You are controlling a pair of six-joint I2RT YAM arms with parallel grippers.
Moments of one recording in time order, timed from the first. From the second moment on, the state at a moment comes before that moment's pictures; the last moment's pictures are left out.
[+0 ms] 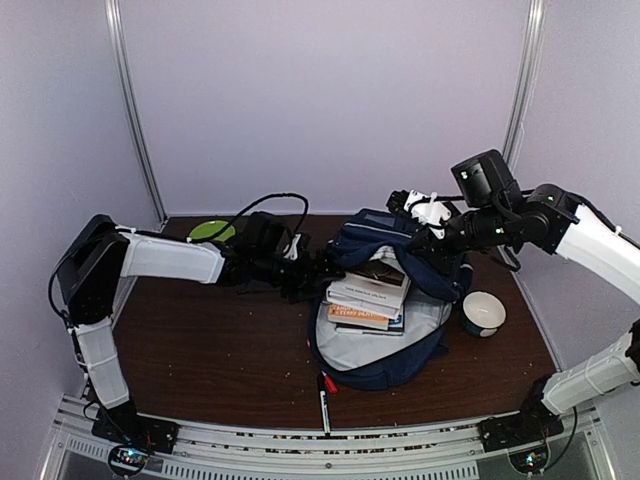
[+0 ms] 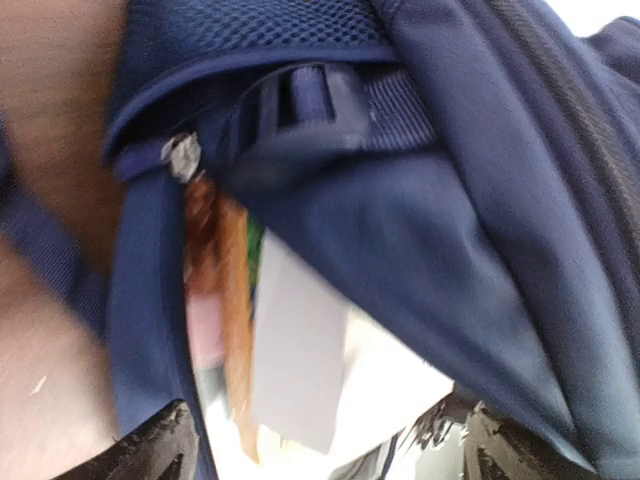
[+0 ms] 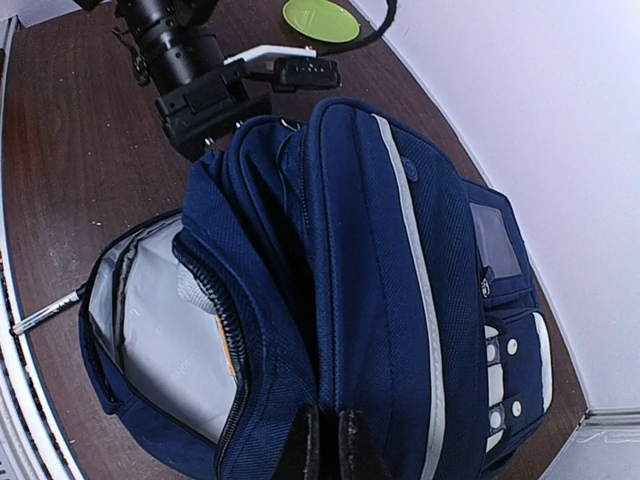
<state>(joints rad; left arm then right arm) -0.75 1.90 1.22 0.09 0.49 -0.95 0.76 1.26 1.35 -0.79 -0.02 -0.43</state>
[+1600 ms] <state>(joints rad) -0.74 1.82 1.04 -0.04 0.28 -0.60 0.82 1.14 1.00 -0.77 -0.11 -0.65</state>
